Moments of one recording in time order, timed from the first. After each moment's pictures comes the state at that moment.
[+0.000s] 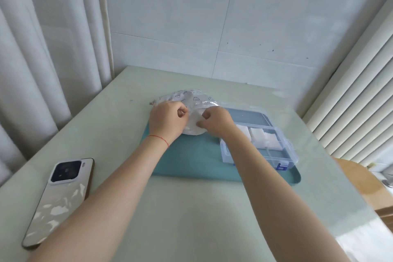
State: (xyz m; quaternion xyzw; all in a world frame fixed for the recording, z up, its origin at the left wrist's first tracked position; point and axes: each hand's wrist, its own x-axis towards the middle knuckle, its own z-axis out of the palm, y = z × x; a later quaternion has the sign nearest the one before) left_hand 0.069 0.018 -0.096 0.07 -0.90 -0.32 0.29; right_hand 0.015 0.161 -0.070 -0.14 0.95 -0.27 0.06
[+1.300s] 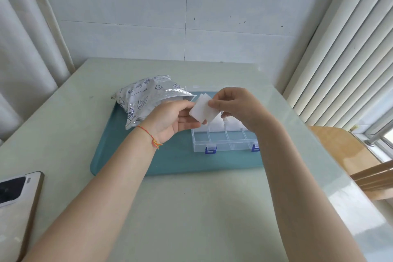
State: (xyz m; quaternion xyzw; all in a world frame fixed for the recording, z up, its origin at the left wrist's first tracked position) left_hand 0.060 0.103 -0.071 0.04 -0.60 -0.79 -0.11; right_hand 0.010 0.293 -0.053 -0.15 0.83 -0.53 0.08
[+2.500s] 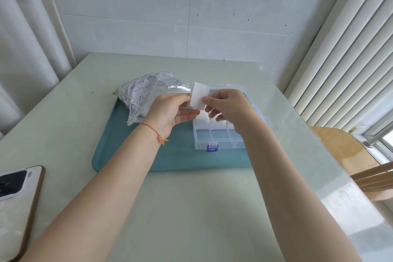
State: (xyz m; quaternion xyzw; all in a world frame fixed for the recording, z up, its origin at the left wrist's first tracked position) left_hand 0.058 0.103 -0.072 0.10 -0.60 -0.79 0.01; right_hand 0.027 0.262 -0.054 -0.07 0.82 -0.56 0.07
